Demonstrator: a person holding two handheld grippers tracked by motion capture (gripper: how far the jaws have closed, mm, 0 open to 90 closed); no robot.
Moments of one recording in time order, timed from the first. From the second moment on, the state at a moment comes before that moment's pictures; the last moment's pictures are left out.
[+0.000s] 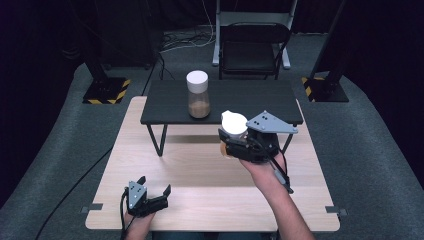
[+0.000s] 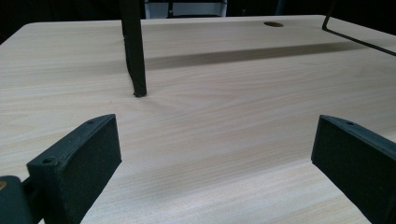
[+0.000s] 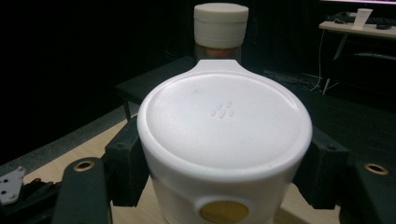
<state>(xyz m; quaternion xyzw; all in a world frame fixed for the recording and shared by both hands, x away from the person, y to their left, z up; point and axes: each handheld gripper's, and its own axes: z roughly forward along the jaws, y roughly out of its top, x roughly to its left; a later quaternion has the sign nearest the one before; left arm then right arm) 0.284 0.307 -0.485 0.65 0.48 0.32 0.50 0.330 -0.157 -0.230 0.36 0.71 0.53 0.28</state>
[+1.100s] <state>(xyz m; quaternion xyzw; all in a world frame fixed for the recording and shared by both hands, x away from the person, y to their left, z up) 0.281 0.304 -0.487 0.65 0.47 0.33 0.50 0.402 -0.116 -0.192 0.43 0.67 0.50 0.34</state>
